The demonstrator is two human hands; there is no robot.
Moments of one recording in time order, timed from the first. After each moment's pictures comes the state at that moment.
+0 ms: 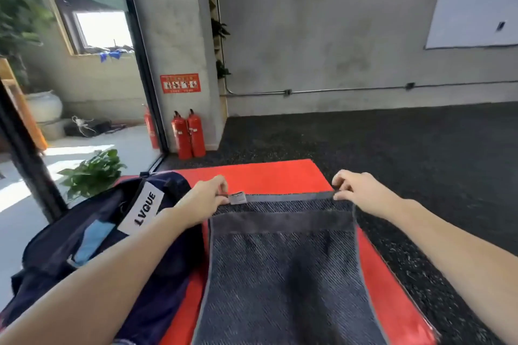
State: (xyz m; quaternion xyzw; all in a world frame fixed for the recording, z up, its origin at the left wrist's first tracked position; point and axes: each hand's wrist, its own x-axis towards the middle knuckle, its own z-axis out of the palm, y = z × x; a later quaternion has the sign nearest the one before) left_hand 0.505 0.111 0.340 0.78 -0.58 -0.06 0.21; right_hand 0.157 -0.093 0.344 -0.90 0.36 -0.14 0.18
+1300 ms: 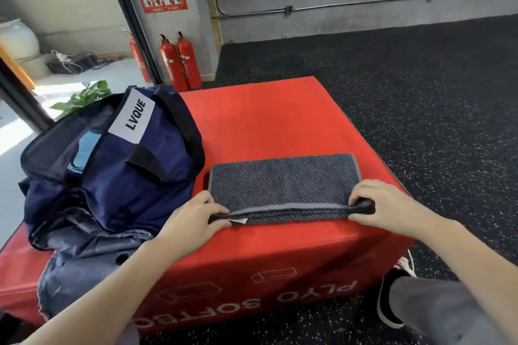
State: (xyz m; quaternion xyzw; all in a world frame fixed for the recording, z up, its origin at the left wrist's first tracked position) left_hand 0.442 0.262 0.174 0.76 -0.64 -0.04 0.15; right_hand 0.068 0.024 0.171 -0.94 0.28 -0.09 0.18
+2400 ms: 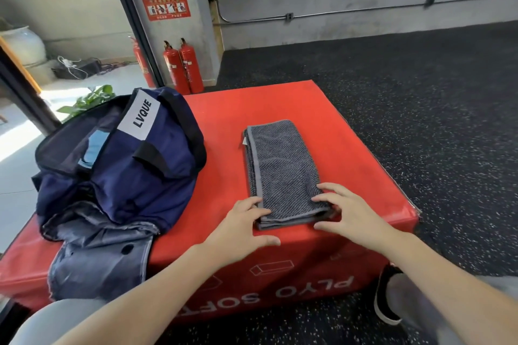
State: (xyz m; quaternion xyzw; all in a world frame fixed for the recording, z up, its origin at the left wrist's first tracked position) left_hand 0.361 0.243 0.153 0.72 -0.64 -0.18 0.22; right_hand 0.108 0.080 0.150 -0.90 0.29 -0.18 0.28
